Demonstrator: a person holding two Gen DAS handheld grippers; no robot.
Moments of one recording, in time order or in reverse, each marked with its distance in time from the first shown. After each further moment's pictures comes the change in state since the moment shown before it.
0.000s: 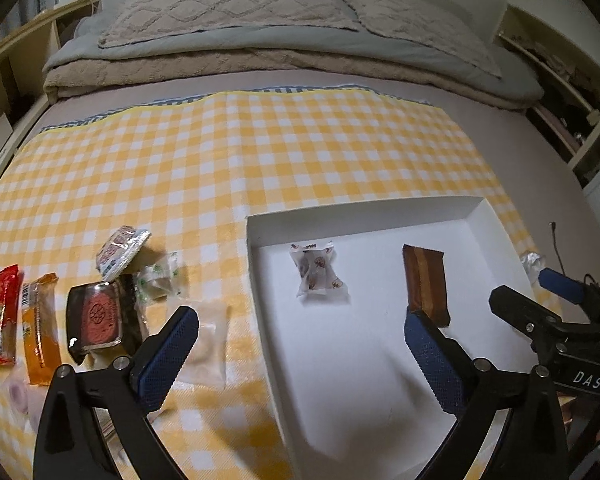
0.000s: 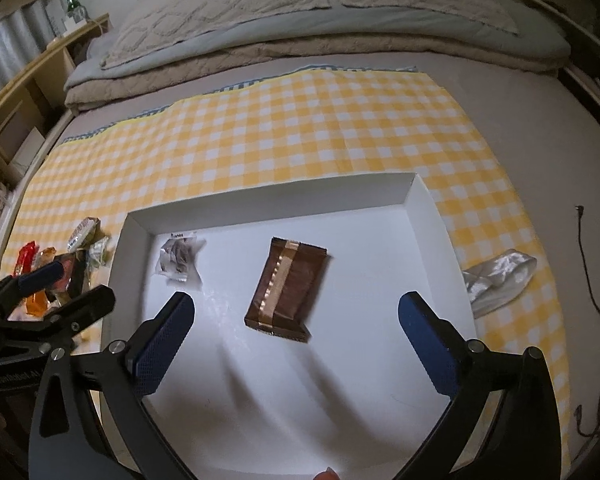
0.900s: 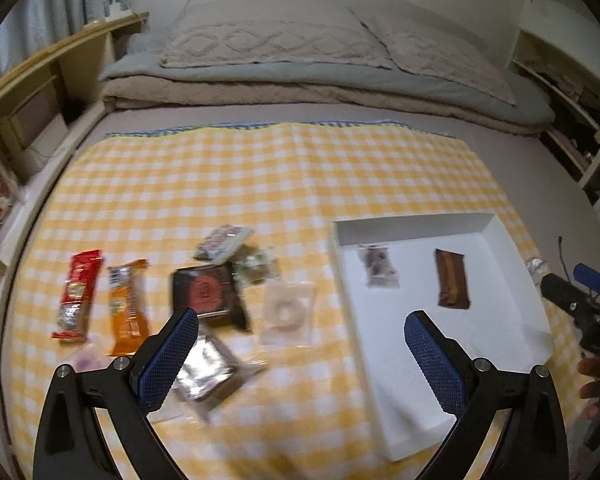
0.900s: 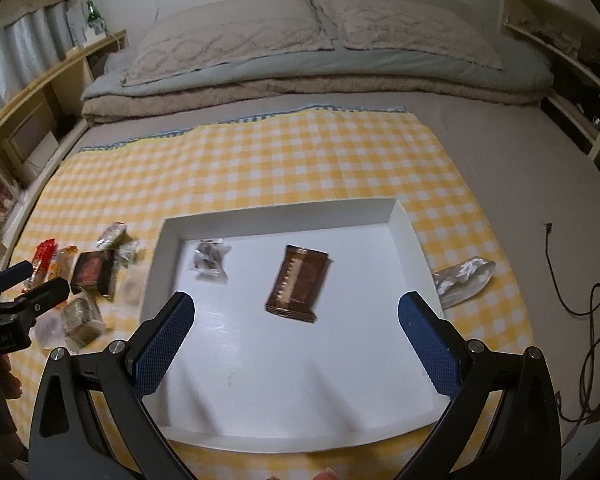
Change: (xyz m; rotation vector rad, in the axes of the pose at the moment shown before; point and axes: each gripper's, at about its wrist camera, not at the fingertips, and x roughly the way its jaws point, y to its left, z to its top) left arm -0.121 0.060 -0.049 -0.030 -0.102 0.089; right arm -0.074 0.027 -0.018 -0.037 -0.116 -0.029
